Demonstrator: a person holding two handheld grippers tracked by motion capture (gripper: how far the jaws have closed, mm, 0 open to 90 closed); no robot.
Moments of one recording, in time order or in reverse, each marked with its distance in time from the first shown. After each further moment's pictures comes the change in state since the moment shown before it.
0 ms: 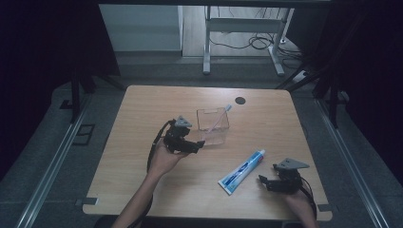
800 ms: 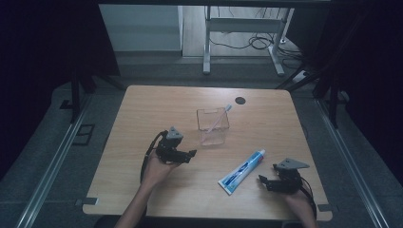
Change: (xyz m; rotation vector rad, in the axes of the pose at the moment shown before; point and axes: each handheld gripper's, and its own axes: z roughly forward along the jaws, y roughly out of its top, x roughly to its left) left arm 0.006 -0.045 -0.002 -0.003 0.037 -0.005; right arm 0.000 0.000 0.000 0.000 0.001 0.002
